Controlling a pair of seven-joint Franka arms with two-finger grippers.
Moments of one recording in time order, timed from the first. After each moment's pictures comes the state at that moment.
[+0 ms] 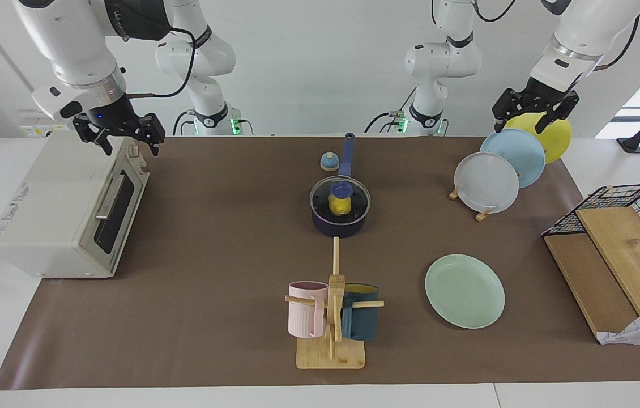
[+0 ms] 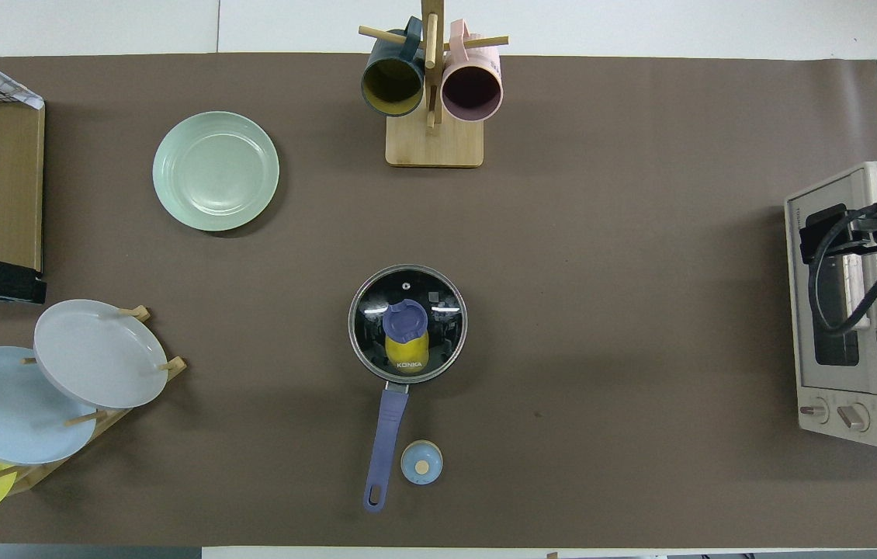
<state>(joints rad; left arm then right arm) -0.08 -0.15 0.01 -1.67 -0.01 1.49 0.01 0.01 0.00 0.01 -1.57 -0.08 1.49 -0.01</state>
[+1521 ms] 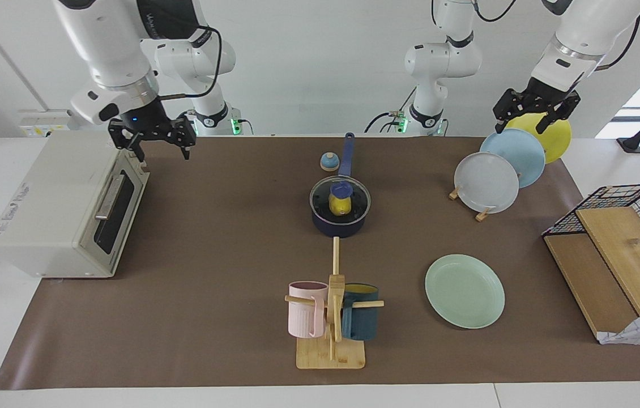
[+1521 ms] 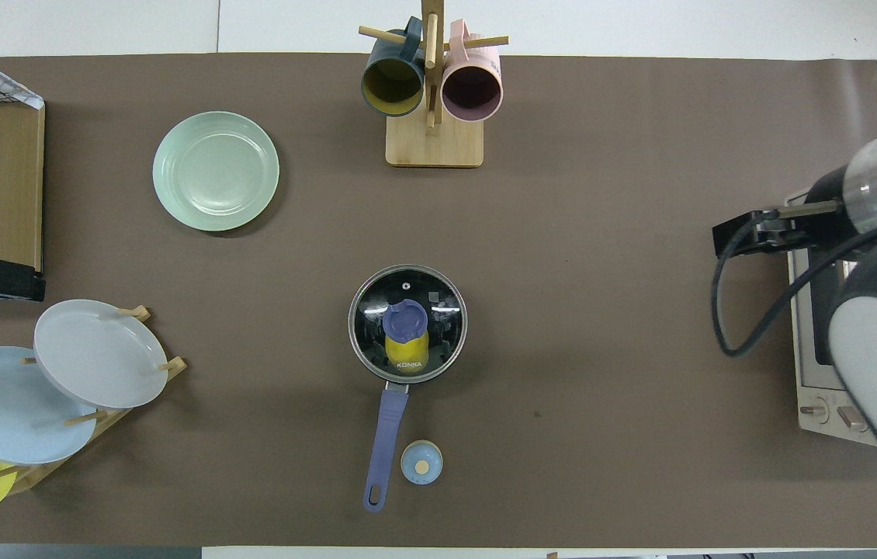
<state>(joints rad) -0.08 -0.15 0.01 -1.67 -0.01 1.49 0.01 0.16 -0.01 0.03 -1.59 -0.02 1.57 0.14</state>
